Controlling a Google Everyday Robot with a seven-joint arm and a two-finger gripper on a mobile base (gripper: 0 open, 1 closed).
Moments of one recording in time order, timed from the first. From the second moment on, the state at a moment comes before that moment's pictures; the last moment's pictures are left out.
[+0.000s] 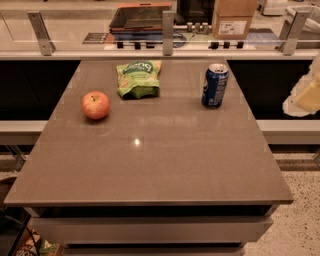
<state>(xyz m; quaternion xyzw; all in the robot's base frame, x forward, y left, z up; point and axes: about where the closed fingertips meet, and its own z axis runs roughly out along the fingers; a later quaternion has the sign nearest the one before) 0.404 -0.184 1.111 -0.55 0.75 -0.13 0.35</state>
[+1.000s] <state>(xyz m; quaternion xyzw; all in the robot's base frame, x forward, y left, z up) 0.451 -0.181 1.104 -0.54 0.74 -0.09 0.40</state>
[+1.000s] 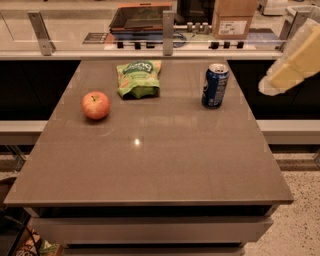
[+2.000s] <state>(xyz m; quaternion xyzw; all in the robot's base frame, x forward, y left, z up) 0.527 -0.187 1.045 -0.50 0.74 0.01 0.45</state>
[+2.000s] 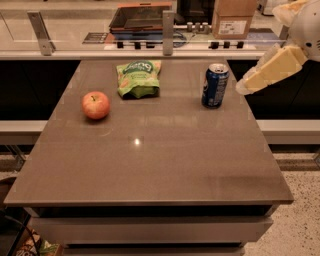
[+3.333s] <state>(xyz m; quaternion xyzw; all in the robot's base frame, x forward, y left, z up) 0.610 -0.210 0.983 -0.43 0.74 0.11 0.50</state>
